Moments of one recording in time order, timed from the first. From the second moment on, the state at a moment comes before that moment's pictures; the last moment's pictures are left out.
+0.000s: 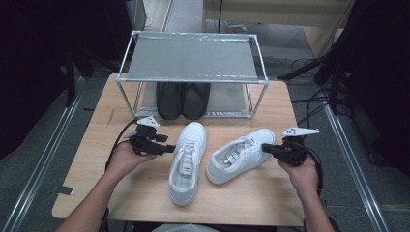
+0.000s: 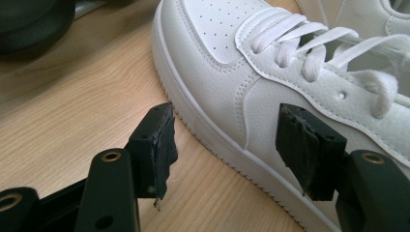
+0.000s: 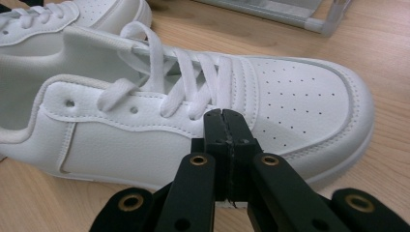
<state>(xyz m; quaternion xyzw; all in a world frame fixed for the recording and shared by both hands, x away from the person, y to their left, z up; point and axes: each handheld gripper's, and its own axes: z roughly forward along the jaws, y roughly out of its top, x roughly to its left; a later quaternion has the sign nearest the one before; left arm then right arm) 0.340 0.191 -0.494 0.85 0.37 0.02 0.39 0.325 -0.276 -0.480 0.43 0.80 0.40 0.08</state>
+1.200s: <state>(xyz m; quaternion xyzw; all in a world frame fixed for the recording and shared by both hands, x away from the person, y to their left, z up) 0.319 0.206 -0.496 0.84 0.38 0.03 0.39 0.358 -0.272 -0.489 0.46 0.81 0.37 0.08</state>
